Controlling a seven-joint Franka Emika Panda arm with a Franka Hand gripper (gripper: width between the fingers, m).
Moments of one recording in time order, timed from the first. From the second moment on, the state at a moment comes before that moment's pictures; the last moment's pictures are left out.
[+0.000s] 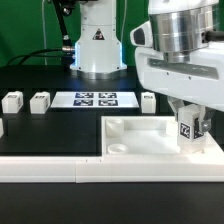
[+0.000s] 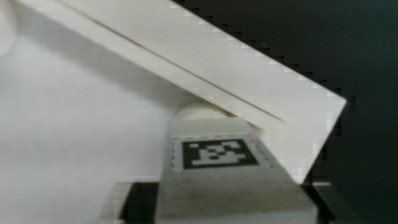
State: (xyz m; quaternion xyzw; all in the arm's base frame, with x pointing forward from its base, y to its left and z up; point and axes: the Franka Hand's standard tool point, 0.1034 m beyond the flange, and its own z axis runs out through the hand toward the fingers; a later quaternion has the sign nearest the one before) arm 0.631 0.113 0.067 -0.77 0.63 0.05 0.09
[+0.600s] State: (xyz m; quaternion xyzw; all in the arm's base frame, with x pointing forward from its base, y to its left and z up) arm 0.631 0.117 0.064 -0.65 0.75 0.06 0.11
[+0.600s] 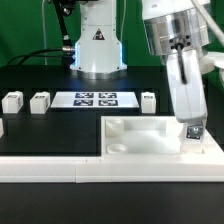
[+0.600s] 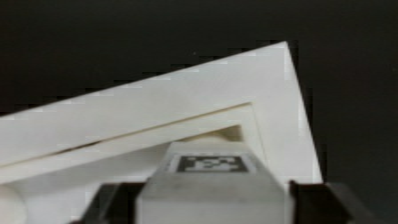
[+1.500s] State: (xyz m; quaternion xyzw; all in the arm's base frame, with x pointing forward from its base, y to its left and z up) arm 0.632 0.113 0.066 -0.95 0.30 0.02 0.09
